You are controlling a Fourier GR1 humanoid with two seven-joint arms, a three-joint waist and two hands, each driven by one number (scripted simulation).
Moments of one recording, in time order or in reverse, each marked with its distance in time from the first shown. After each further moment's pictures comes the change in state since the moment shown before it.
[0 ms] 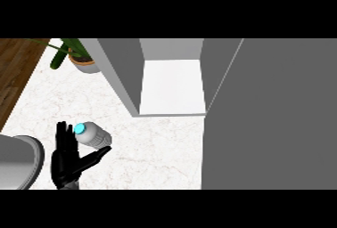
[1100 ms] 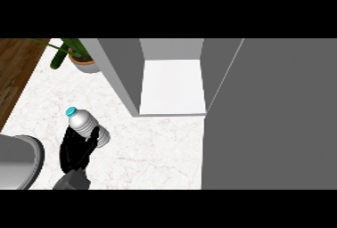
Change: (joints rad) left arm -0.234 0.042 0.130 0.434 0.139 -0.295 -0.238; right arm 0.038 0.011 -0.047 0.010 -0.008 0.045 -0.056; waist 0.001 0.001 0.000
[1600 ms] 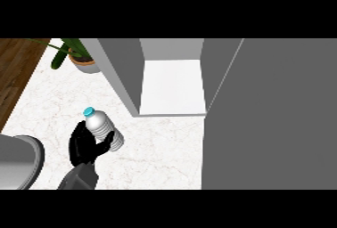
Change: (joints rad) left arm -0.066 -0.020 -0.024 0.067 -0.031 -0.005 -0.099; right arm 0.005 0.003 -0.024 0.005 -0.003 0.008 -0.008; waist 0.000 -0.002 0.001
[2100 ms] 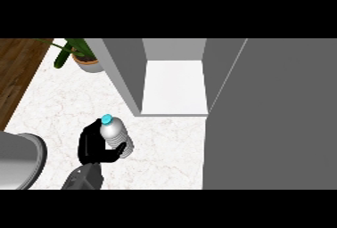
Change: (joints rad) left arm 0.043 -0.018 -0.147 -0.122 -0.092 -0.095 -0.014; right arm -0.012 -0.008 -0.006 -0.001 -0.009 -0.007 0.014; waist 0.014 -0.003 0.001
